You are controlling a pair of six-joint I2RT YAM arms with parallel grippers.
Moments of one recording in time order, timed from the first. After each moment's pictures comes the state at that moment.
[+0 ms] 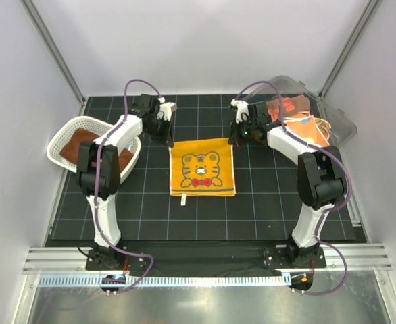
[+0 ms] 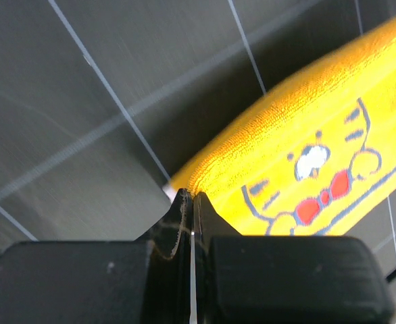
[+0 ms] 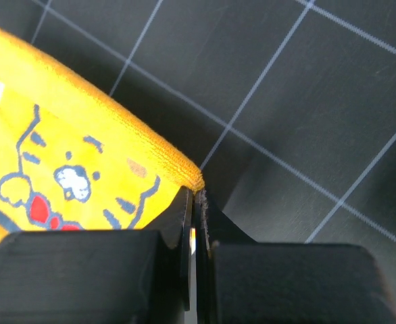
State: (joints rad) left arm -0.25 2.03 1.63 -0.65 0.44 0.05; right arm 0.29 1.85 1.31 -0.26 -0.36 -0.02
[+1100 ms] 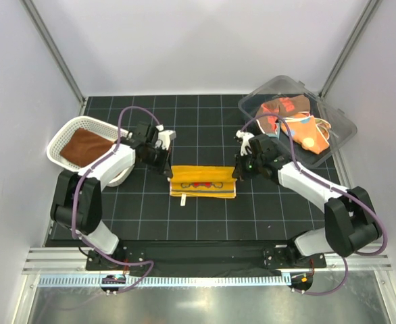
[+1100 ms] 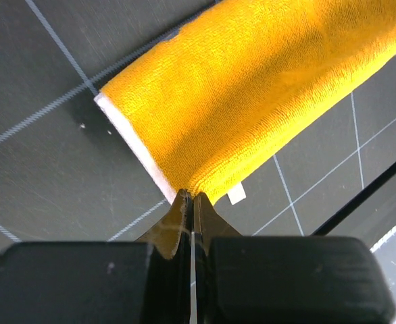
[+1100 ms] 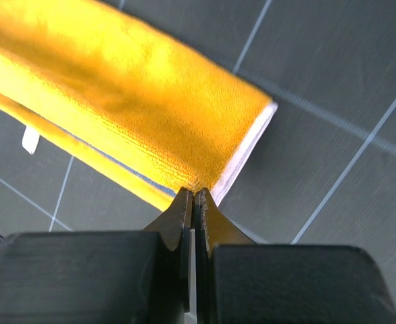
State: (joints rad) left arm -0.33 1.61 1.10 -0.60 0.46 -0.03; right arm 0.43 1.41 0.86 -0.29 -0.24 0.18
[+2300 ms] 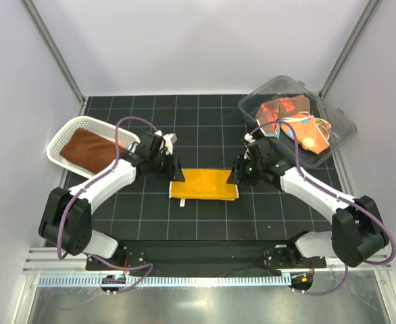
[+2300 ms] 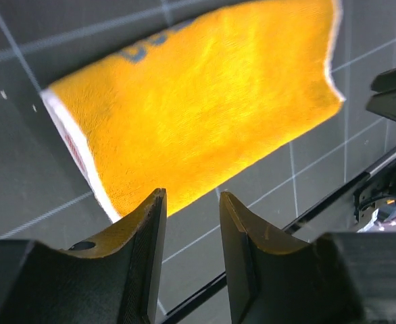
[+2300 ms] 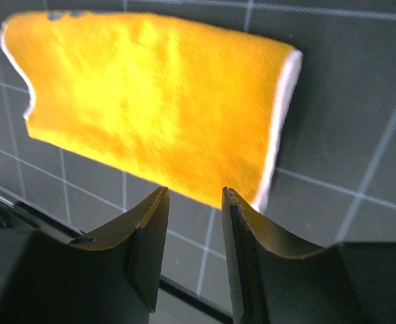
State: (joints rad) left arm -0.46 1.43 0.97 -0.45 0.36 -0.40; right arm 0.49 1.31 0.83 -0.43 -0.20 0.55
